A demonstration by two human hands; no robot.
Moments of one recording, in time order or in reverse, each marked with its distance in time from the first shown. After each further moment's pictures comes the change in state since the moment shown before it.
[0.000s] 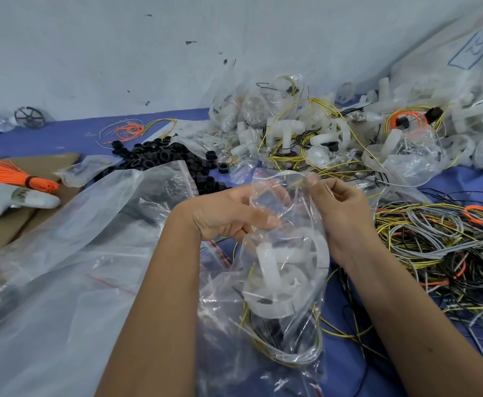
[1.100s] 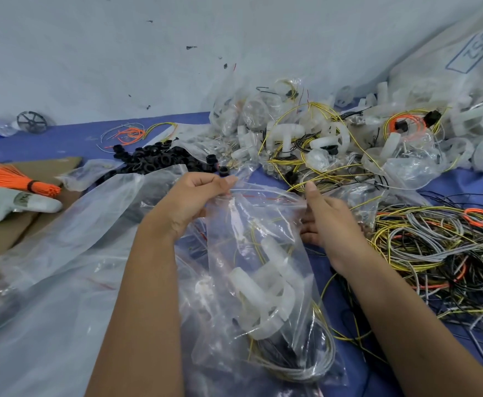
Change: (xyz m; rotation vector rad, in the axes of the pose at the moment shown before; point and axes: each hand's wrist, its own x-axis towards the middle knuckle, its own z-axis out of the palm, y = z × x) left_hand -0.024 -0.003 -0.028 0.057 0.640 0.154; right_hand 0.003 0.011 -0.002 -0.241 -0.064 0.181
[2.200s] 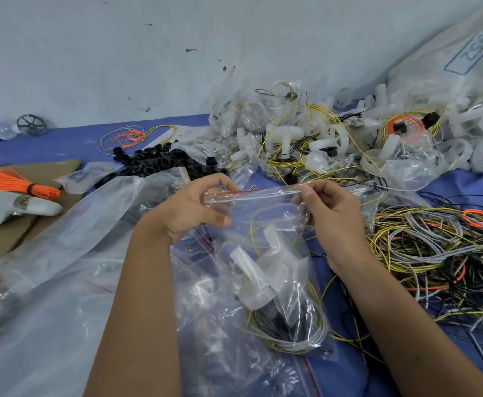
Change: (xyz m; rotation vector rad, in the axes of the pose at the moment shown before) left_hand -0.002 -0.006 -0.012 0.075 -0.259 0.056; right_hand 0.005 0.005 0.000 -0.027 0.088 -0.378
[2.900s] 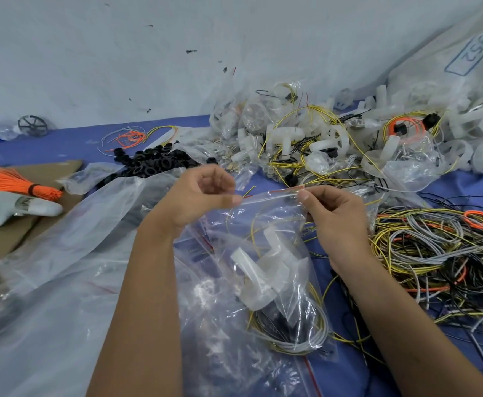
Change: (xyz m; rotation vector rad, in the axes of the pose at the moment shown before) left_hand 0.005 0.013 0.008 0.091 0.245 0.096; right_hand 0.000 -0.002 -0.001 -0.024 0.028 -0.031
